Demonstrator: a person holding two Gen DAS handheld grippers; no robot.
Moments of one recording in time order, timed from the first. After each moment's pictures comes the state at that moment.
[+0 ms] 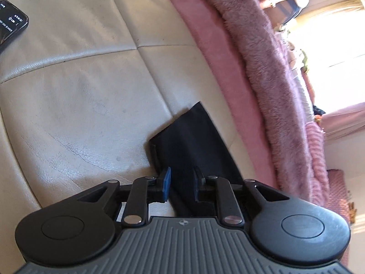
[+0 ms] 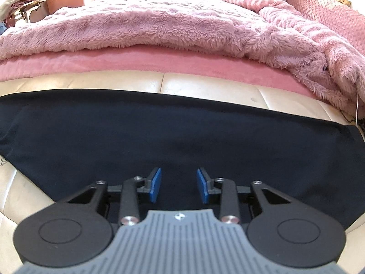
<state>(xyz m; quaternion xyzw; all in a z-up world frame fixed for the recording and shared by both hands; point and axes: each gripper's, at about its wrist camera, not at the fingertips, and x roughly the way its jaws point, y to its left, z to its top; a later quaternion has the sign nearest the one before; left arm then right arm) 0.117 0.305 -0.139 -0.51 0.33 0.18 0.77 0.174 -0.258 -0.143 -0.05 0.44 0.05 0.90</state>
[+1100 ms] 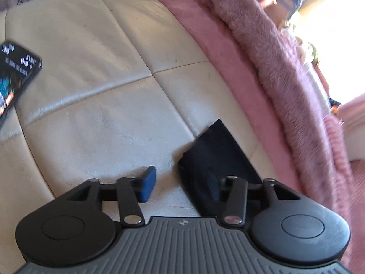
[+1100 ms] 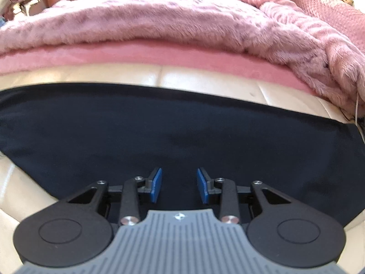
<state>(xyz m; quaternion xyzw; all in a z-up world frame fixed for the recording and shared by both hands) 0.096 0.316 -0.128 -0.46 0.33 0.21 0.80 0.174 -0.257 -0.140 -0.06 0.45 0.06 0.89</state>
